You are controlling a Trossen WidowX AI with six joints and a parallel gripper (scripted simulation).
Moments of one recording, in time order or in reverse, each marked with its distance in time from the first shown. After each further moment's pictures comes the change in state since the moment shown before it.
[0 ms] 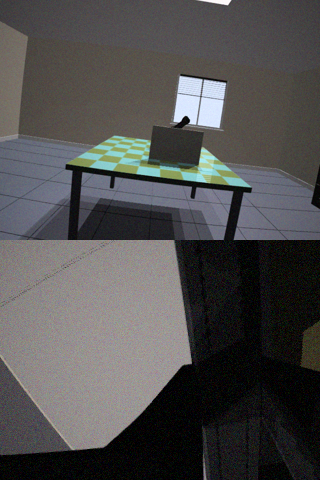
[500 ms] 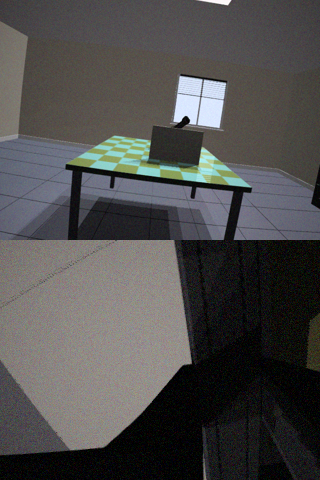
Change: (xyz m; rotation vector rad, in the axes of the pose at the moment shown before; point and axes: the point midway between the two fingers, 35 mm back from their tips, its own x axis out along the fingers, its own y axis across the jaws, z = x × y) arm 0.000 -0.002 0.001 0.000 -0.002 -0.002
